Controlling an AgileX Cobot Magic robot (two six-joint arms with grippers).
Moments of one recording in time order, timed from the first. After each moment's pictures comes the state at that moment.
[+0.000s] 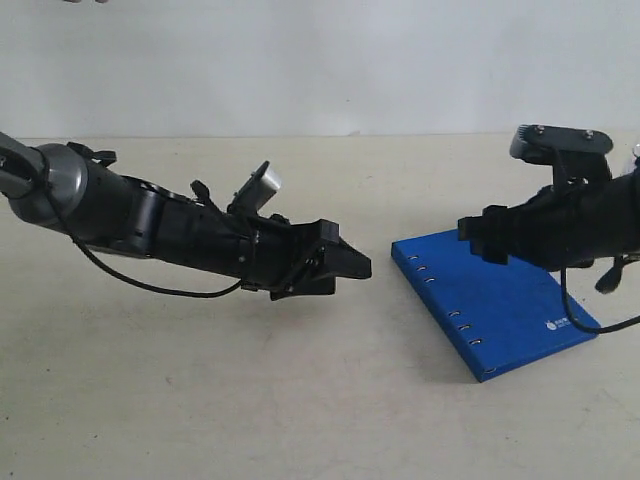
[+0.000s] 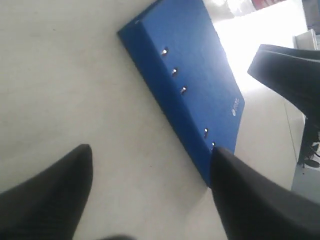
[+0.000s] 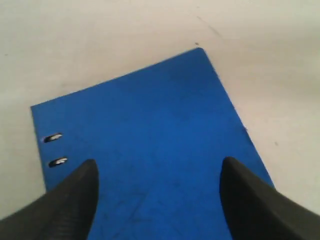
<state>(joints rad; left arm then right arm) -0.43 2.17 -1.15 -1.74 0.78 1.29 0.22 1.70 -0.77 1.75 0.05 -1.54</state>
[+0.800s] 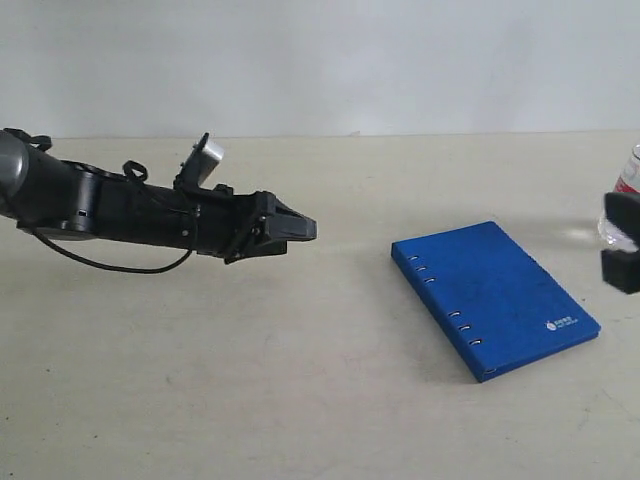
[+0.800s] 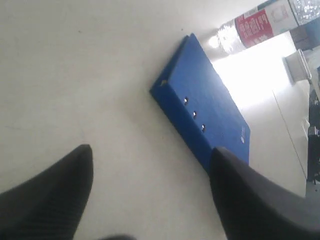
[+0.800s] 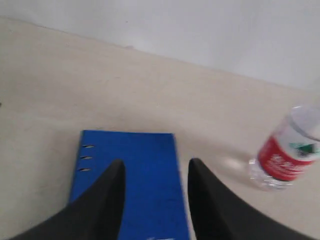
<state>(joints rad) -0.26 2.17 -1.16 -1.74 0.87 1.46 0.24 0.83 -0.38 1.61 -0.05 -1.73</state>
